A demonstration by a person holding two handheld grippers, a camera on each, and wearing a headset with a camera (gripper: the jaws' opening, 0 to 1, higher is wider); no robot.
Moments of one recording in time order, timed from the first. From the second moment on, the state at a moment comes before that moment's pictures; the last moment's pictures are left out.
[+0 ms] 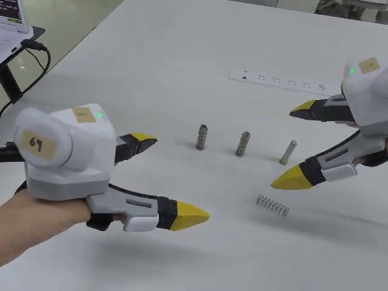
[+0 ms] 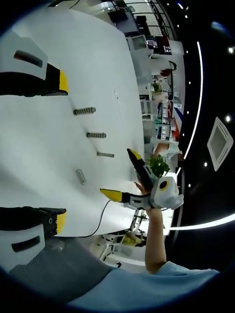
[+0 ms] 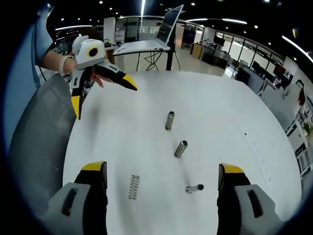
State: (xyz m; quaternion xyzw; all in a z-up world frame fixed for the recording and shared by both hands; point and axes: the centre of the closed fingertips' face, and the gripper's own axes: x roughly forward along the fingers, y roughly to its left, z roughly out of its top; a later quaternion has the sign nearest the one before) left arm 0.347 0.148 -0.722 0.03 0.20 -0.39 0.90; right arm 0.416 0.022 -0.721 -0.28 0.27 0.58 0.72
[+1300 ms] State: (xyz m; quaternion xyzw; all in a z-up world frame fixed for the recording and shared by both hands) left arm 0.353 0.114 -0.725 0.08 0.21 -0.46 0.86; right arm 0.355 -0.079 -0.703 -0.16 0.26 0.45 0.84
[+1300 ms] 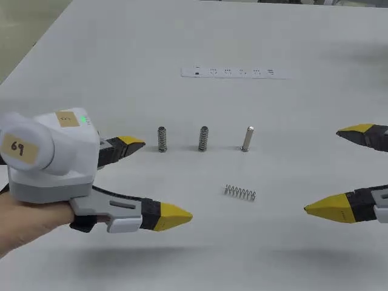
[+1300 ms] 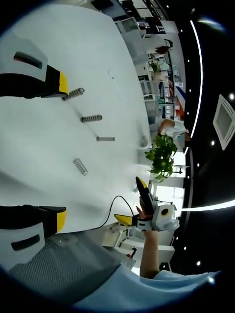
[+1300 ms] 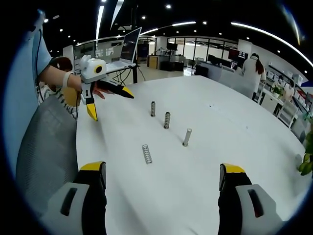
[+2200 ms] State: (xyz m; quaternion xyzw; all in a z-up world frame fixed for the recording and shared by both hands) left arm 0.369 0.059 -0.764 0.13 0.21 -0.55 0.80; right arm 0.346 -0.108 -0.699 -0.14 0.26 0.42 0.86
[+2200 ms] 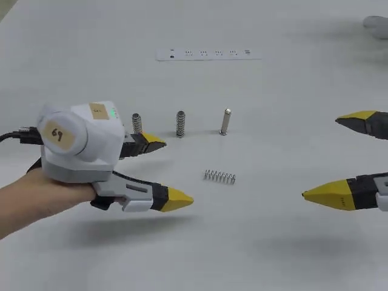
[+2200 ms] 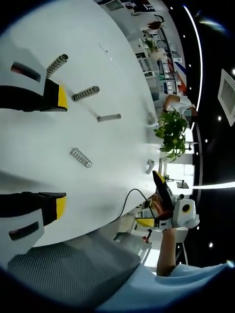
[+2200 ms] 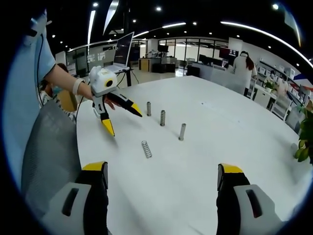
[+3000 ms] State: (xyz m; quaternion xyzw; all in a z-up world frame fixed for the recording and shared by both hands) left arm 0.379 0.020 -0.789 0.19 0.23 -0.60 0.75; right arm 0.316 -0.113 -0.709 -0.12 0.28 0.41 0.86
